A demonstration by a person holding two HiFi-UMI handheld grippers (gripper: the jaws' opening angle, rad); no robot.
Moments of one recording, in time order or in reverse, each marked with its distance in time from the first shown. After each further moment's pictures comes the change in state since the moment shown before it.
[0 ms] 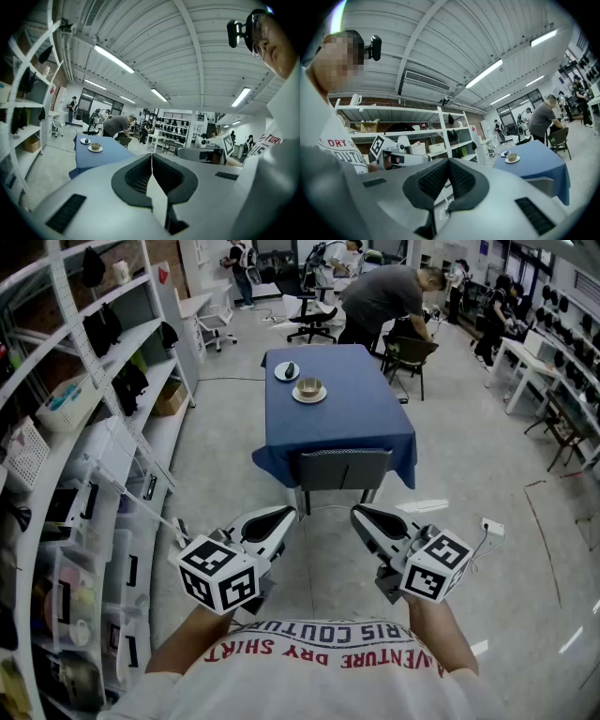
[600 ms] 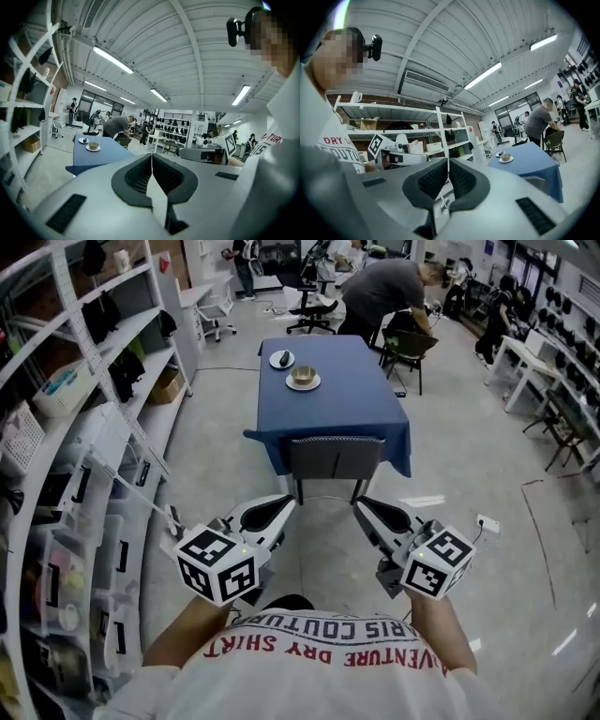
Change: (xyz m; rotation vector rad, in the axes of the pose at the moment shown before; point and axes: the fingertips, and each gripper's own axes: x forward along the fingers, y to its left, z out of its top) left arm 0.019 -0.027 -0.016 0.018 -0.012 0.006; right arm -0.038 -0.015 -0.011 -0.022 -0.011 -0.038
